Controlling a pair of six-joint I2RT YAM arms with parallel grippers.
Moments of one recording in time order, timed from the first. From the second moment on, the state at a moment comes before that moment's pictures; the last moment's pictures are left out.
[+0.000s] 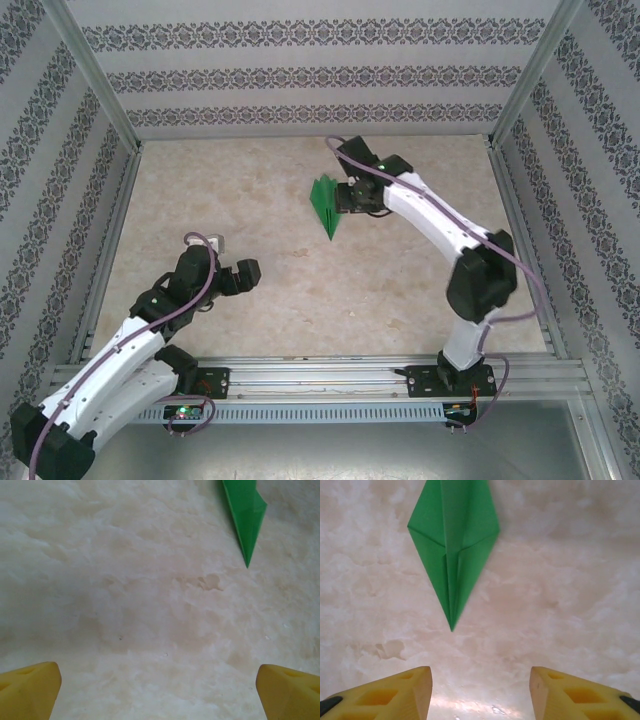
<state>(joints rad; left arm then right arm) -0.45 0.74 0.57 -0.56 -0.06 -0.61 0.53 1.76 1.62 -0.95 0.12 0.44</state>
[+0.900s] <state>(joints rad) -0.26 0.80 0.53 -0.22 -0.37 -0.29 0.06 1.03 0.50 -0.06 0.08 0.17</state>
